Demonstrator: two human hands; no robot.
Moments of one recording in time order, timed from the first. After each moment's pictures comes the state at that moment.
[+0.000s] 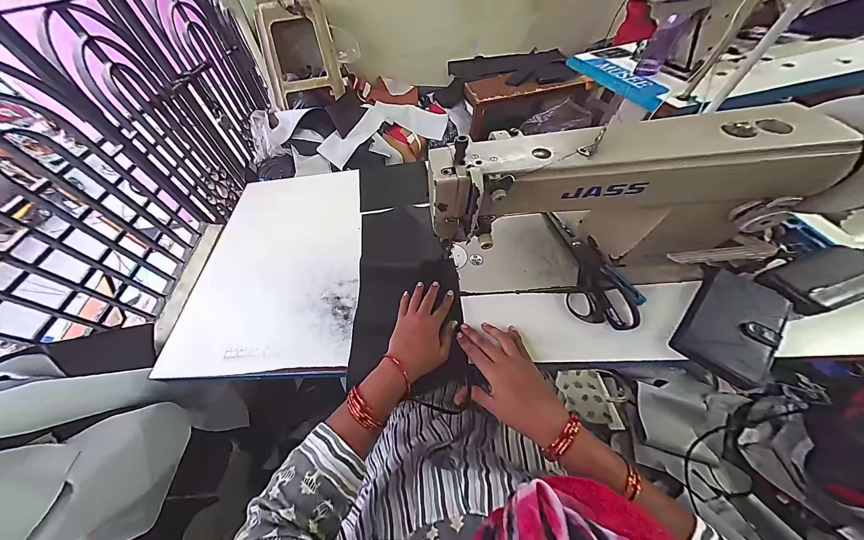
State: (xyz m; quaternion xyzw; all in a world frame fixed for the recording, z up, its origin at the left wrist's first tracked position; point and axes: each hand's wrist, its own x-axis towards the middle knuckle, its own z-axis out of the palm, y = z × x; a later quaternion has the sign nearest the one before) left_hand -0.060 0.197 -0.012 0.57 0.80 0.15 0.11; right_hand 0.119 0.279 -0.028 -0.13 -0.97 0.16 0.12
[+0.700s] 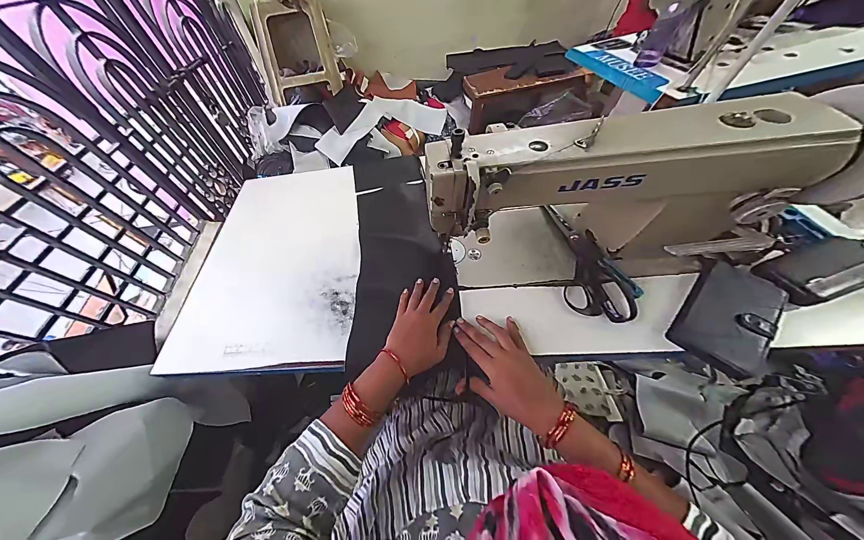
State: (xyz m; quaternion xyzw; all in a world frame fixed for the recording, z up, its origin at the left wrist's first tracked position) left_hand -0.059 0.193 -0.006 0.58 0.79 0.12 0.14; right_hand 0.120 0.285 -0.042 -0.09 -0.97 0.13 0.18
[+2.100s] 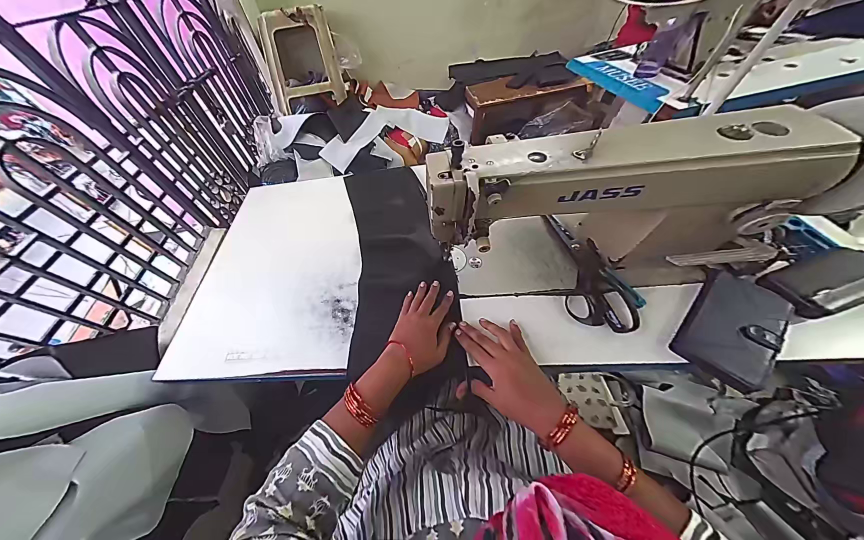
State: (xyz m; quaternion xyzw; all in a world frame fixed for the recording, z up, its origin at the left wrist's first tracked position) left_hand -0.066 0.202 -0.003 0.58 0.79 0.12 0.16; right_hand 0.115 0.292 -0.036 -0.11 -0.97 0.15 0.16
